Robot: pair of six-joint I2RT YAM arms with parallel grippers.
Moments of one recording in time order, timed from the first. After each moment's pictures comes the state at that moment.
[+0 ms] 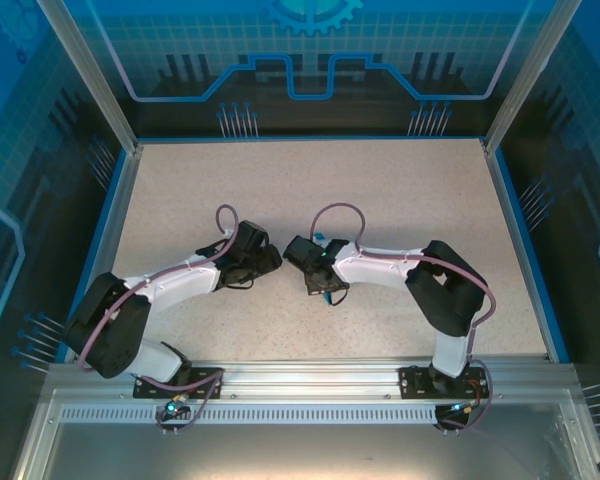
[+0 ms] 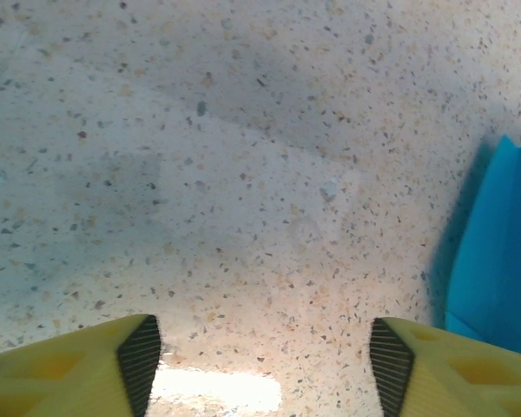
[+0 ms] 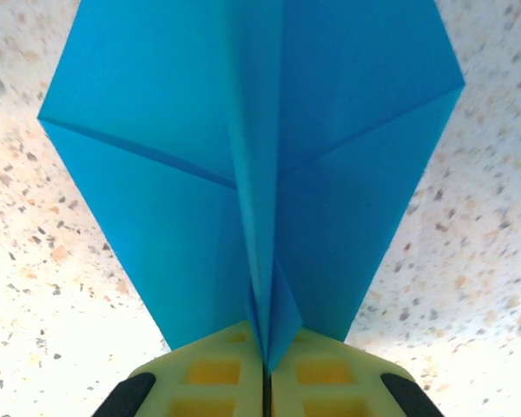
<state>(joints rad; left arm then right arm) -0.53 1.44 0.73 -0.29 -0.06 -0.96 0.91 1.83 1.17 -0.71 0.30 0.80</state>
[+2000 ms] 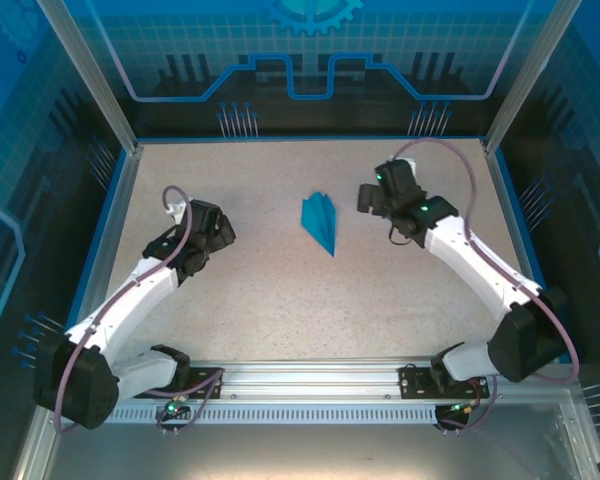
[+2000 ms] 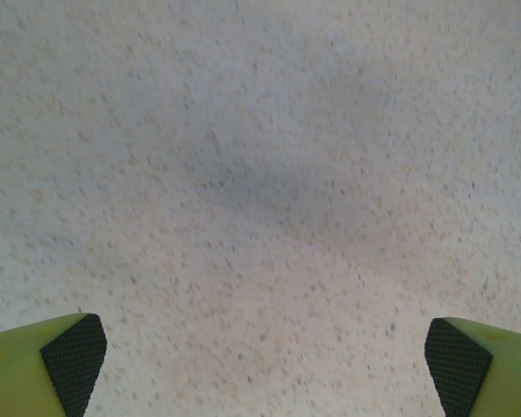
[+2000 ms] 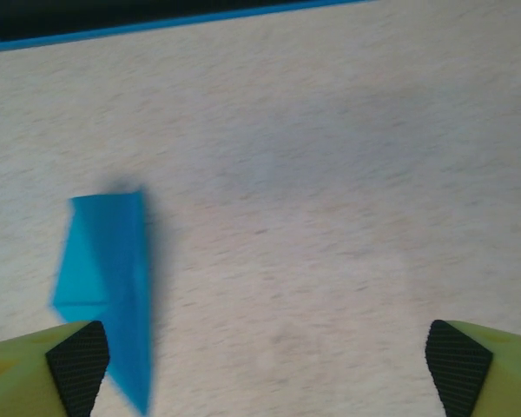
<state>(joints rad) -0.28 1.14 0.83 -0.55 -0.40 -0.67 0.42 1.38 1.18 -0.59 0.40 0.43</state>
